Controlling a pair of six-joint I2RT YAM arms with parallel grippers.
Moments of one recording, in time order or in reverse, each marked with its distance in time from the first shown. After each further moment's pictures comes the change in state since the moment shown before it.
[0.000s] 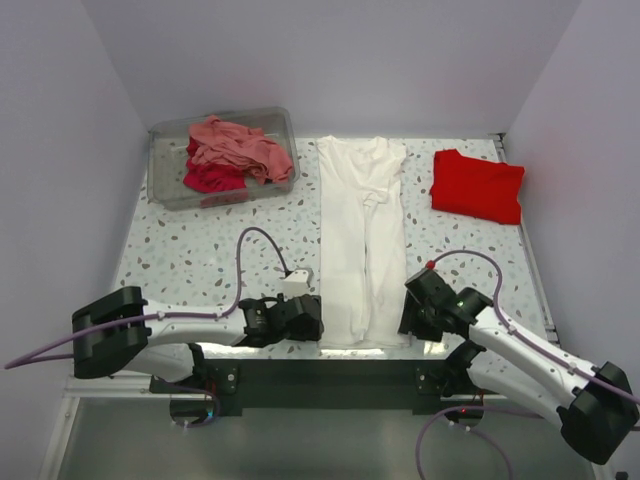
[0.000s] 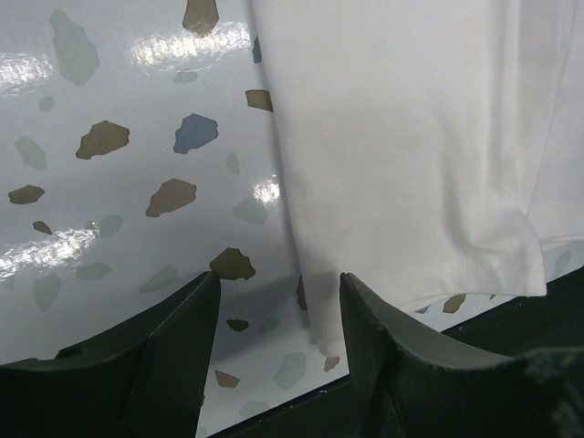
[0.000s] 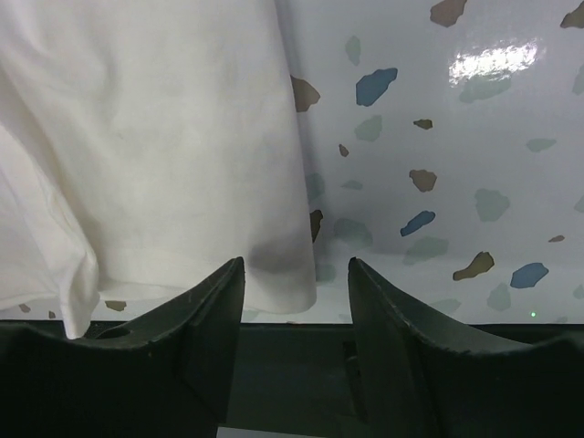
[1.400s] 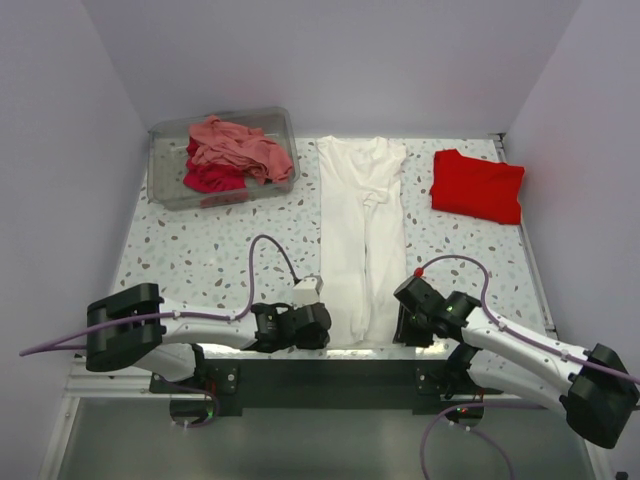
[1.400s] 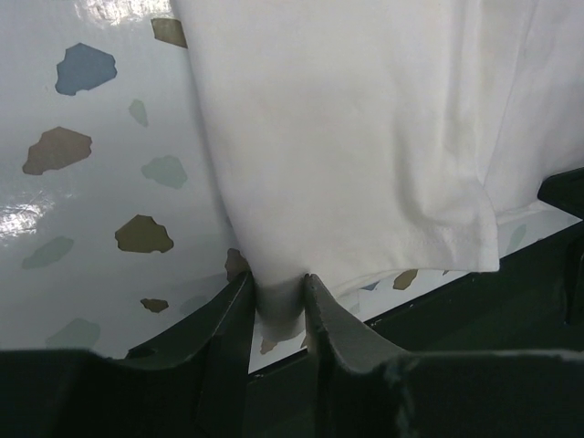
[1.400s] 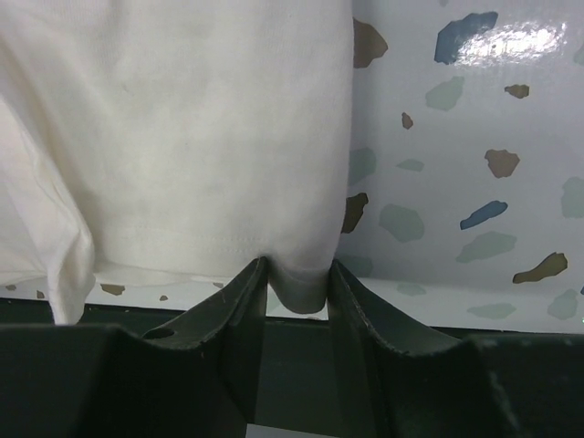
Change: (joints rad) left arm -0.070 0.087 0.043 0.035 0.053 -0.125; right arm 0.132 0.054 -0.045 0.074 -0.029 0.087
